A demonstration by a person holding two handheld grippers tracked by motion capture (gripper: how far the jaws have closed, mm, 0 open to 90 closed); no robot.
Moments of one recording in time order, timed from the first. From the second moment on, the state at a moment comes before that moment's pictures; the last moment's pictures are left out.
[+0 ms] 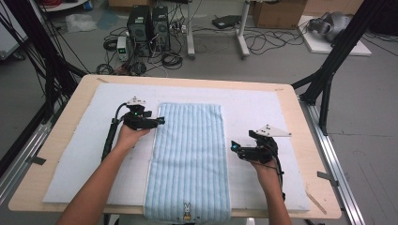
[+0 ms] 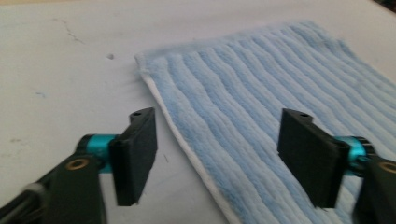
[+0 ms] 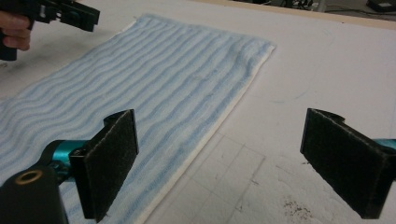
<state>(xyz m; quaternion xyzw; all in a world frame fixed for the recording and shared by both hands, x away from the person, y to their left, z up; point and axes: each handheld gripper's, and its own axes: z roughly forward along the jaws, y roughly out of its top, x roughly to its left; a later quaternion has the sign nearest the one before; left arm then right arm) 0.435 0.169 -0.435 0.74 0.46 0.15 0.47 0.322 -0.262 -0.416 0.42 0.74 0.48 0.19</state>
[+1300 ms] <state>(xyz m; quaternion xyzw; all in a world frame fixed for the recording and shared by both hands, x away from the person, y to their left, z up) 0.443 0.157 -0.452 0.76 0.46 0.13 0.43 0.427 -0.207 -0.437 0.49 0.78 0.37 0.14</state>
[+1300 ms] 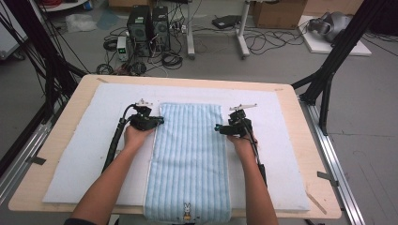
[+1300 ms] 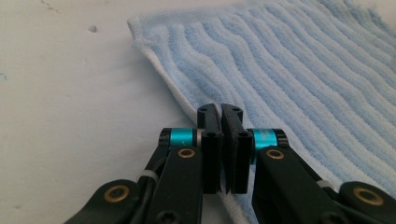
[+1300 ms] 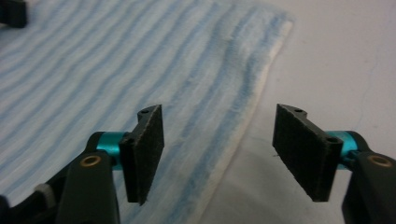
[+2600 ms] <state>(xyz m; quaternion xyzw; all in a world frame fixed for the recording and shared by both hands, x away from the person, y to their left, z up) 0.427 0.172 -0.407 0.73 0.43 0.13 0.52 0.410 -0.199 -0.410 0.45 0.78 0.40 0.18</state>
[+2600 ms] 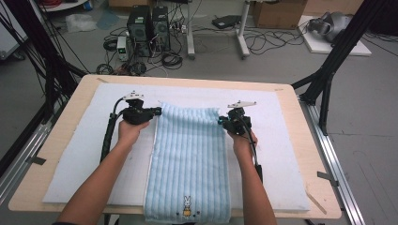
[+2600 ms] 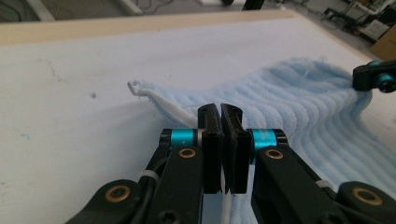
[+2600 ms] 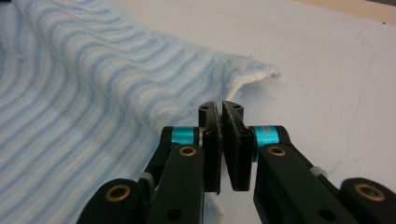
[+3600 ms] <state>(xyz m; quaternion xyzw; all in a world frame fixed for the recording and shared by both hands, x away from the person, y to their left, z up) 0.332 0.183 -0.436 0.76 0.37 0.08 0.53 0.322 -0.208 -0.426 0.41 0.81 0.40 0.14</state>
